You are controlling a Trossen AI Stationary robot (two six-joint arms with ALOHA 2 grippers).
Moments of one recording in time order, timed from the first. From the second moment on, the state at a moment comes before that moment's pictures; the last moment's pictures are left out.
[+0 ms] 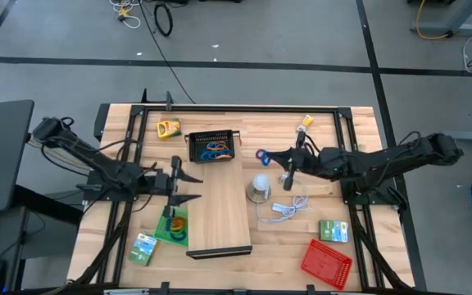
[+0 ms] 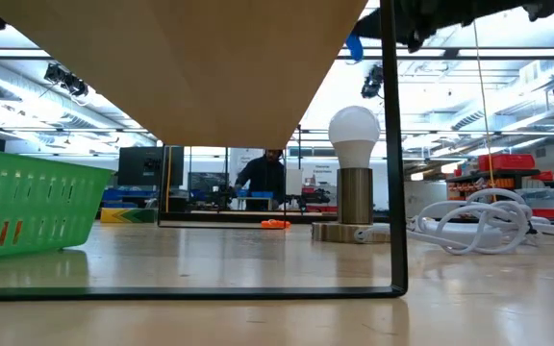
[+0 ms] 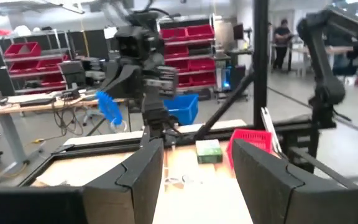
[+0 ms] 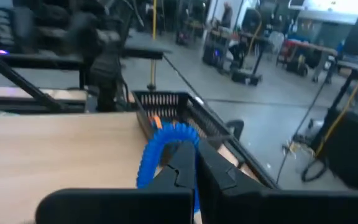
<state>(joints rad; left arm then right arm) -0.45 0.95 0.41 0.64 -0.42 0.14 0.14 1.06 0.64 0.31 0.44 -0.14</state>
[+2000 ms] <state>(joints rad) -0.06 1.35 0.62 0.93 -0.25 -0.09 0.16 1.52 0.93 0.70 0.55 -0.28</state>
